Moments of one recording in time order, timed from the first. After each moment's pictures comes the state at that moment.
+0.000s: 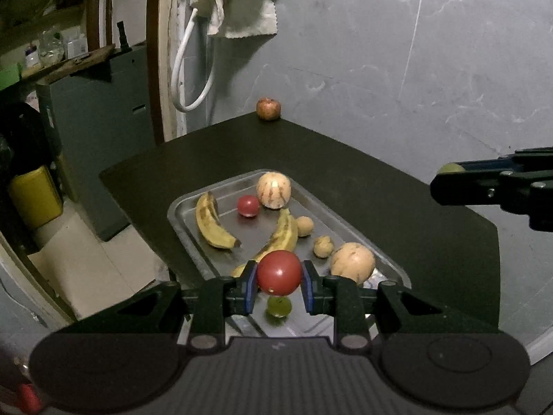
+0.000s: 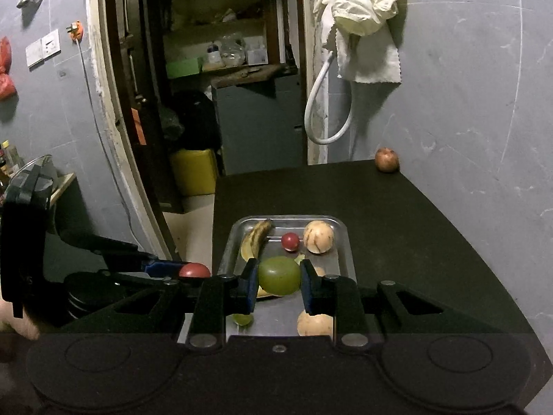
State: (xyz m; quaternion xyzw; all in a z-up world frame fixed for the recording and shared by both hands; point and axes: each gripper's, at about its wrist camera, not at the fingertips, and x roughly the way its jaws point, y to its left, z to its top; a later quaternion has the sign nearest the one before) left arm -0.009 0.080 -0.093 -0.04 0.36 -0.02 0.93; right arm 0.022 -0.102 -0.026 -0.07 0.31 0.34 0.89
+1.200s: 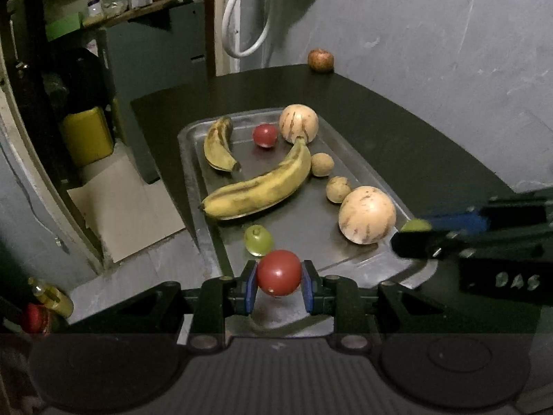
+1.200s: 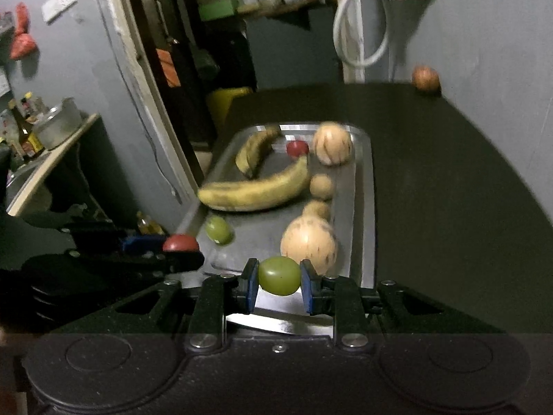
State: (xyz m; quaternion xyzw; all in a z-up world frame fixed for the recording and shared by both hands) left arm 0.014 0.022 -0.152 -0.08 0.42 0.10 0.90; right arm 0.084 -0.120 -0.141 -0.10 0.41 0.40 0.81
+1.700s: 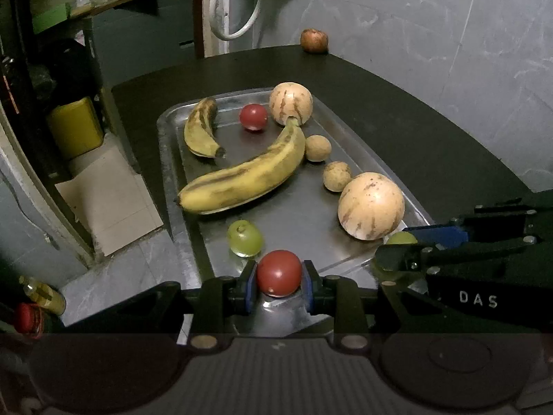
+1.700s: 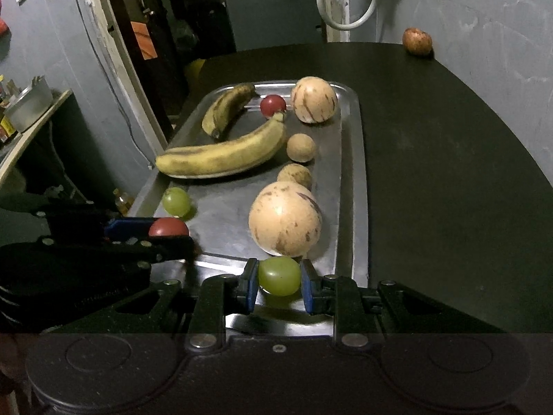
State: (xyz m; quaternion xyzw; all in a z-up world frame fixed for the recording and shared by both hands) left arm 0.038 0.020 -0.175 -0.08 0.44 0.09 0.89; right arm 0.101 -0.108 -0.173 -0.13 0.44 0.38 0.81
